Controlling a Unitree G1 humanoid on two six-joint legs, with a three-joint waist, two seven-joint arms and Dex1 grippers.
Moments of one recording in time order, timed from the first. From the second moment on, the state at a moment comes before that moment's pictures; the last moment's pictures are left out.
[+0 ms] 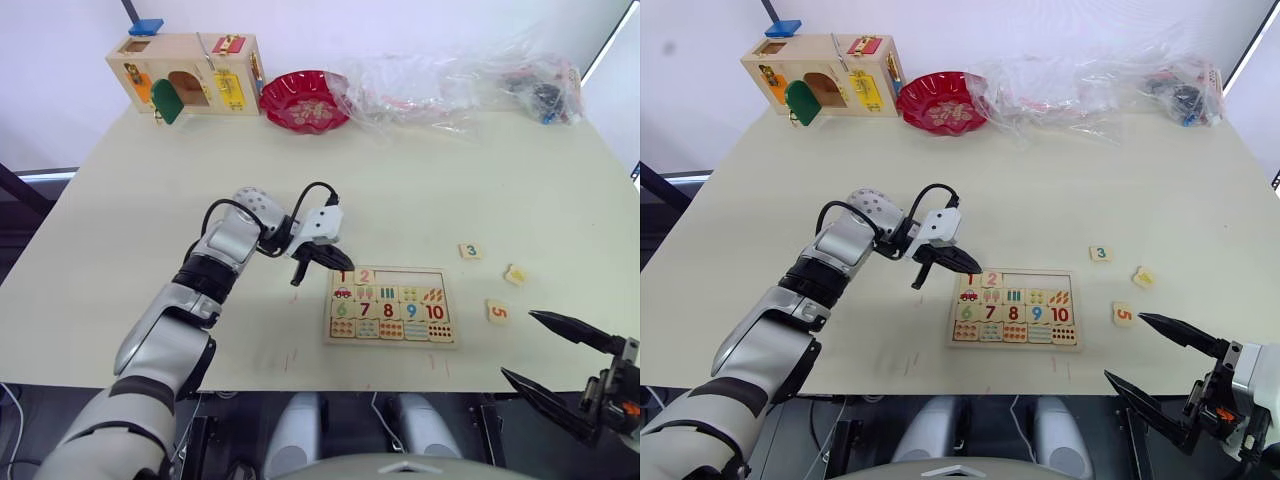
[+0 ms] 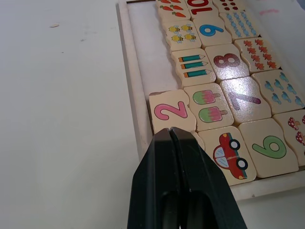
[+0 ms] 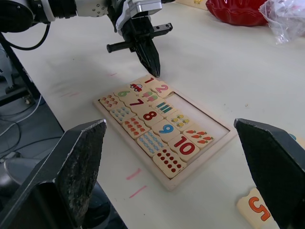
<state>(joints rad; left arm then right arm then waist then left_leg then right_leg) -0.88 0.52 -0.43 0.53 -0.06 0.02 -1.51 0.78 -0.57 -0.60 -0.77 0.75 0.15 1.04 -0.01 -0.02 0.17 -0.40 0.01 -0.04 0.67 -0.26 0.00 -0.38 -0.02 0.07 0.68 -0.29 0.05</state>
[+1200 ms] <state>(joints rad) -0.86 0.50 -0.43 0.53 -0.03 0.01 -1.51 0.79 -0.56 -0.60 -0.77 0.75 0.15 1.04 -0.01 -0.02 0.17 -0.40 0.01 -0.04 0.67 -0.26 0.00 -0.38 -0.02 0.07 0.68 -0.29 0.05</state>
